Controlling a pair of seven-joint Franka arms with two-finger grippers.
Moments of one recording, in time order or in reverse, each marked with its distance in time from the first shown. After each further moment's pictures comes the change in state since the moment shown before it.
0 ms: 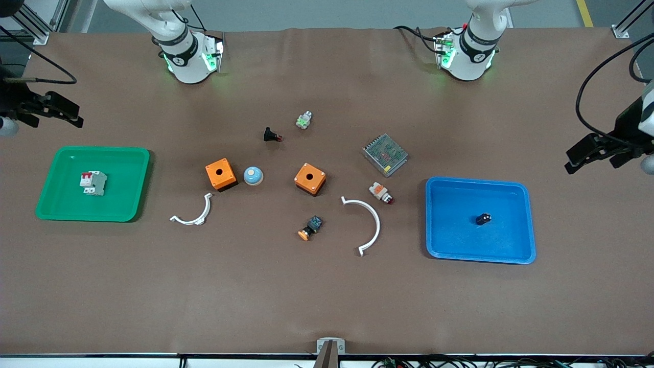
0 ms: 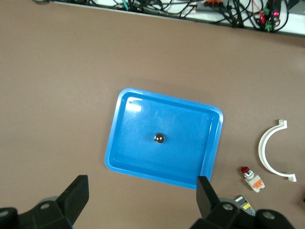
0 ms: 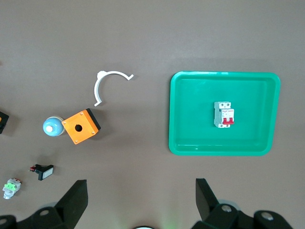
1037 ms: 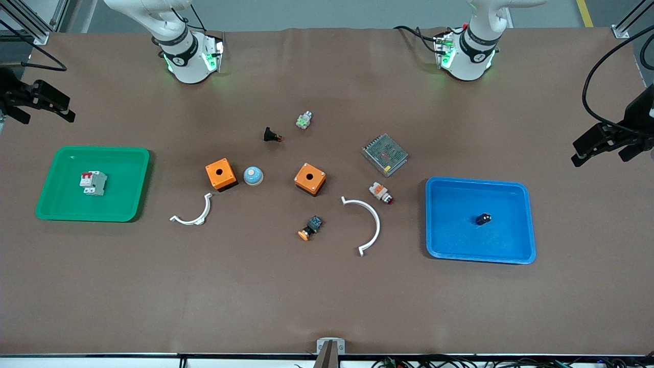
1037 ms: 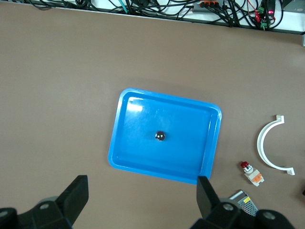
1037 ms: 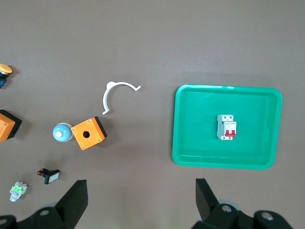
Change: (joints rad) left arm -0.219 -0.006 0.219 0.029 -0.004 -0.045 0.026; right arm -0.001 -0.031 -0.011 -0.010 0.031 0.038 -0.047
